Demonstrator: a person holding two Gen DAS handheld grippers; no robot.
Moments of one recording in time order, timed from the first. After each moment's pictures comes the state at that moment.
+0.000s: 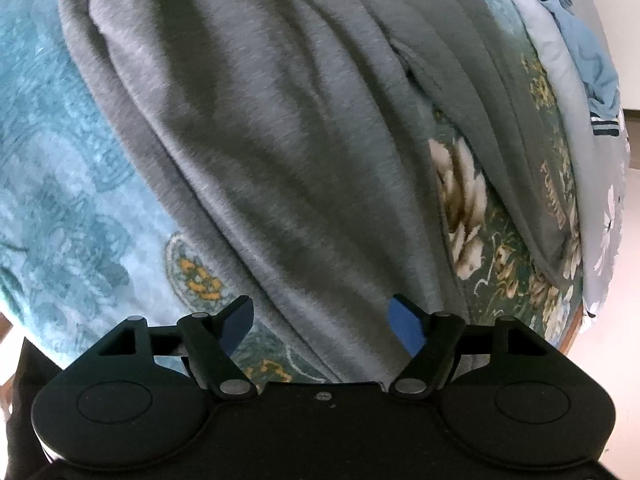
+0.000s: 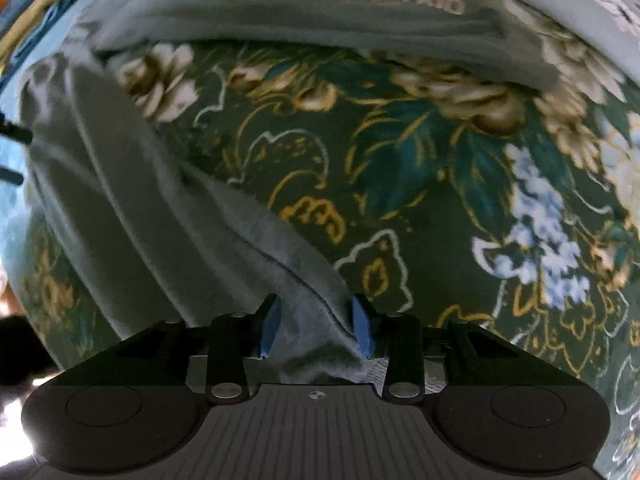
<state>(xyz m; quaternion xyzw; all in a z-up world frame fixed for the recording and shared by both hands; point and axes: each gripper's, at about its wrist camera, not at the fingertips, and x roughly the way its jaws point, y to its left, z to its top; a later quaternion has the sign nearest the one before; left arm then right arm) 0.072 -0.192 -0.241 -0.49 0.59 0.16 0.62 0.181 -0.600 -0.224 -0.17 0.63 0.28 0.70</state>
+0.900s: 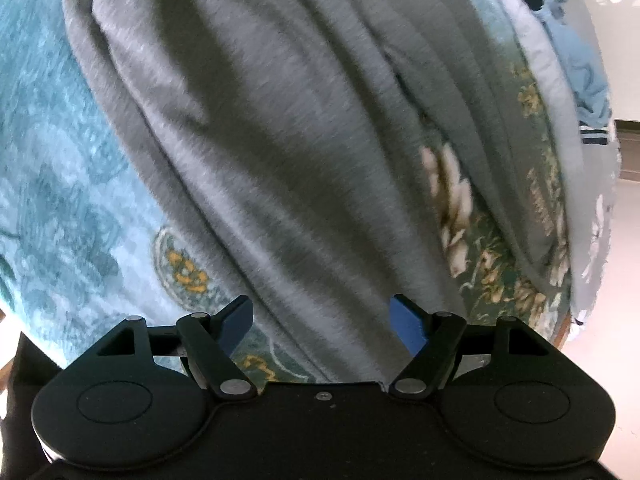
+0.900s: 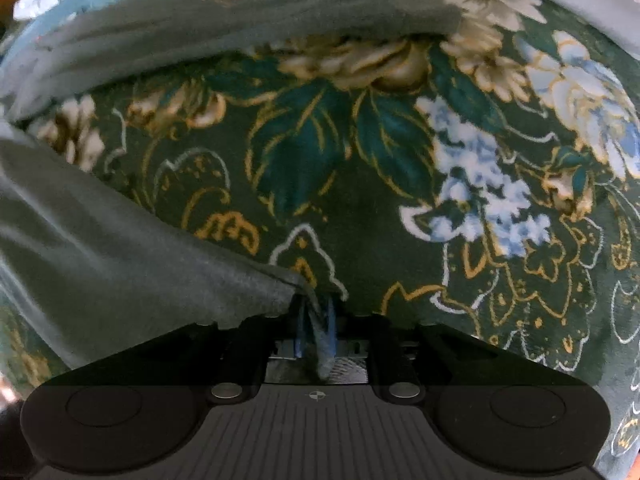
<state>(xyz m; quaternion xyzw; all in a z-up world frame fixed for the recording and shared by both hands) 0.054 -0.186 -0.221 -0.51 0.57 0.14 0.63 0.195 -0.628 -0.231 -0.08 0.64 0.16 0.74</state>
